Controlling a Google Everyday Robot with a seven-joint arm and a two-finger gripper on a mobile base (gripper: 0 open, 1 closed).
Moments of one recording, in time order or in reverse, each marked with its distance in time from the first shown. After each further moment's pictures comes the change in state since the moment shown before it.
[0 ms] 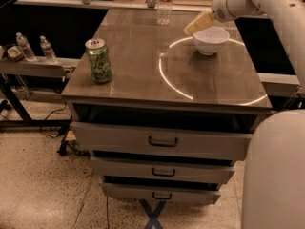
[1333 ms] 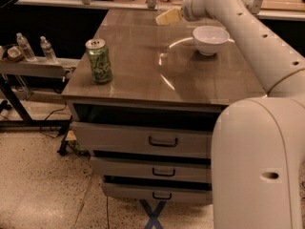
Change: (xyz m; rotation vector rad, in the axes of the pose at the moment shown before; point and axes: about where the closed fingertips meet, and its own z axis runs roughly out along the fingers) arm -0.050 0.011 0.088 0.105 -0.113 0.225
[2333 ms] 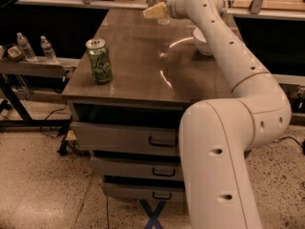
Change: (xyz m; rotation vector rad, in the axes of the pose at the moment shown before) arm -0.026 0.011 0.074 0.022 -0.113 0.045
